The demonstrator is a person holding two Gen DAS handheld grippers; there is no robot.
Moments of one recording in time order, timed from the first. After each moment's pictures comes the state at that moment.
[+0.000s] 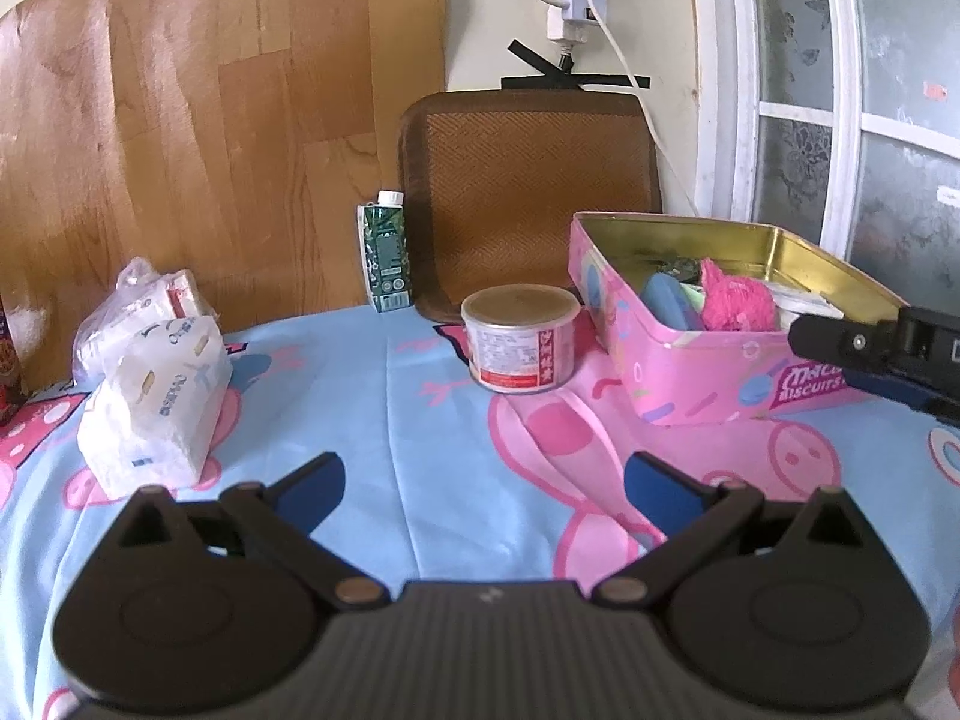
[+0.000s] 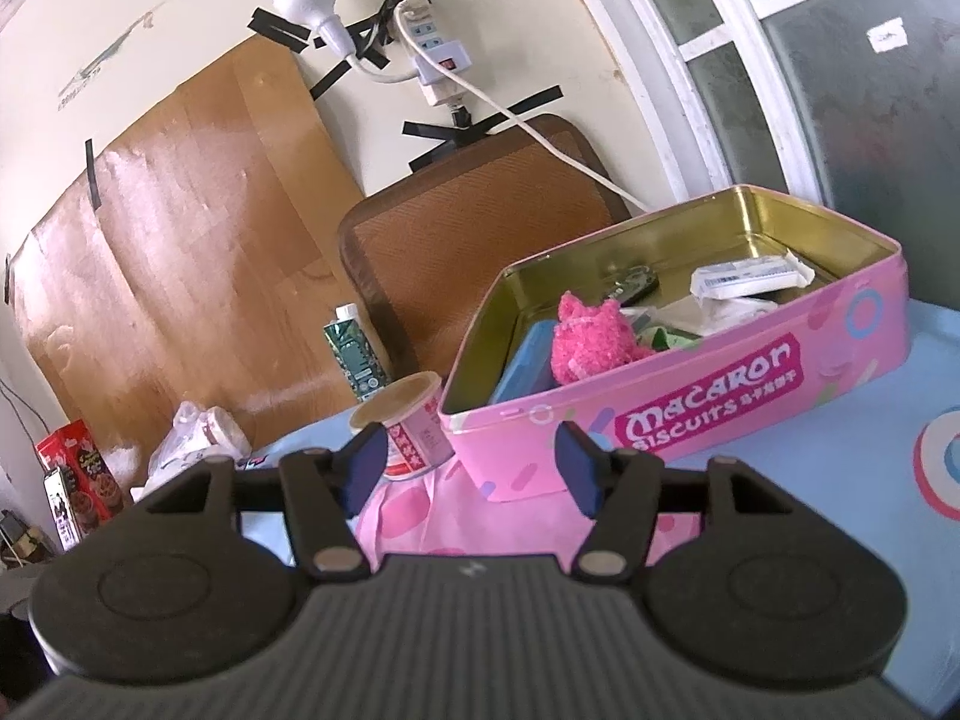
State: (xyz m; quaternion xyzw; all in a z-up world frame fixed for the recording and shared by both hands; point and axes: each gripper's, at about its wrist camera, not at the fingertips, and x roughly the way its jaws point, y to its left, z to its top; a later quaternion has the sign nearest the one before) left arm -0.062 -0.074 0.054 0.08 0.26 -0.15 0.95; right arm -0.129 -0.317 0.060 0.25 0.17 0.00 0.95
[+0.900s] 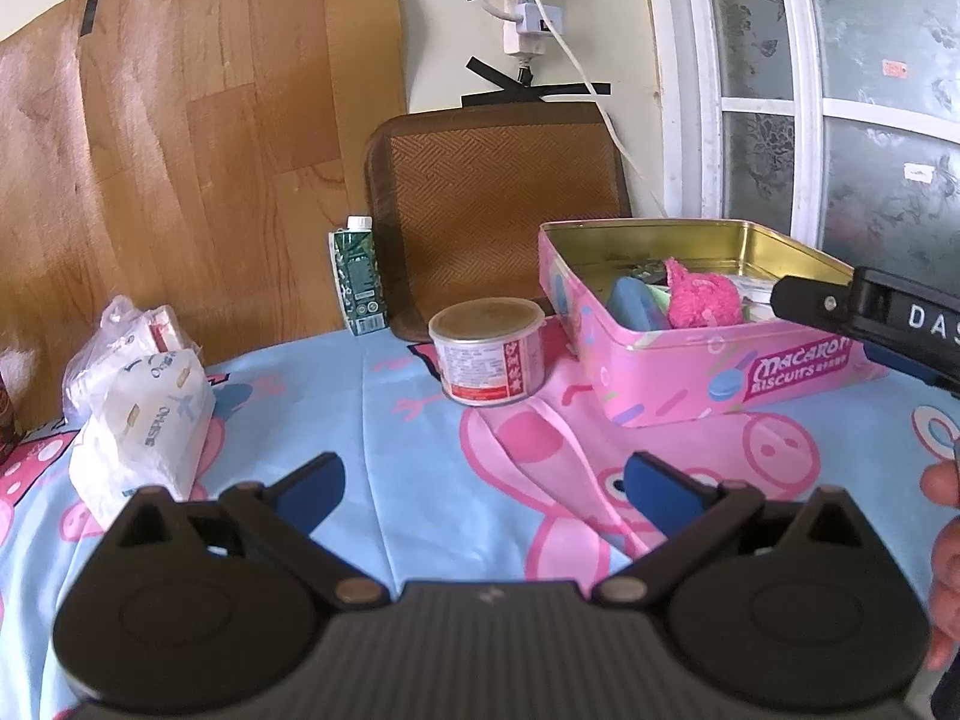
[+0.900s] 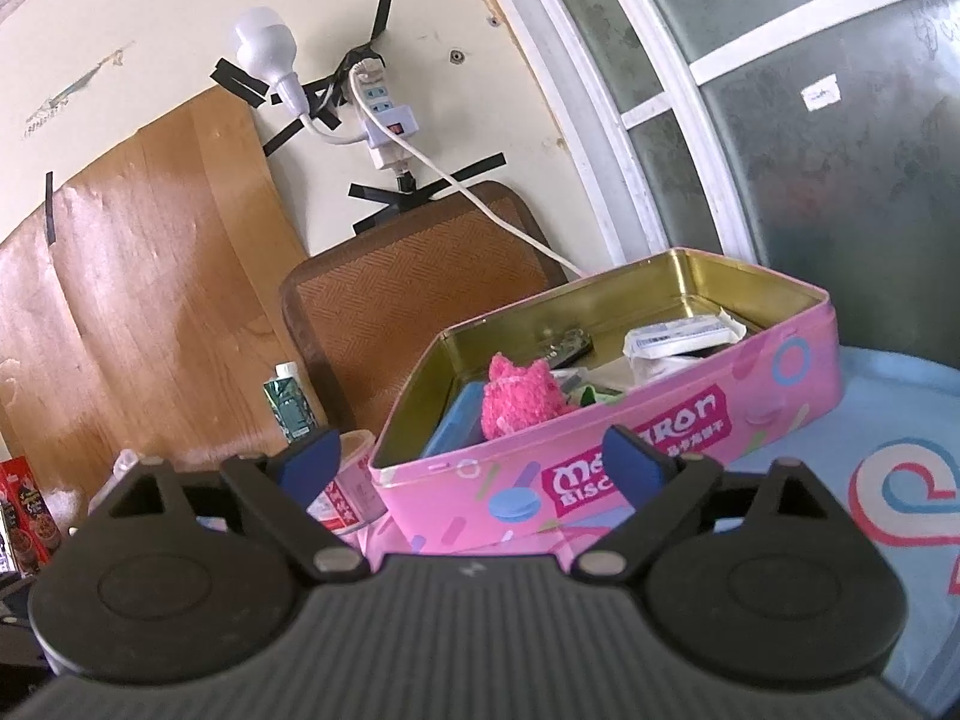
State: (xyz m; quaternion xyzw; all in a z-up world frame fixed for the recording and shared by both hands) left arm -0.071 -0.080 0.055 0.11 0.24 -0.18 0.95; right arm -0.143 -0.316 0.056 0.23 0.11 -0.08 0.96
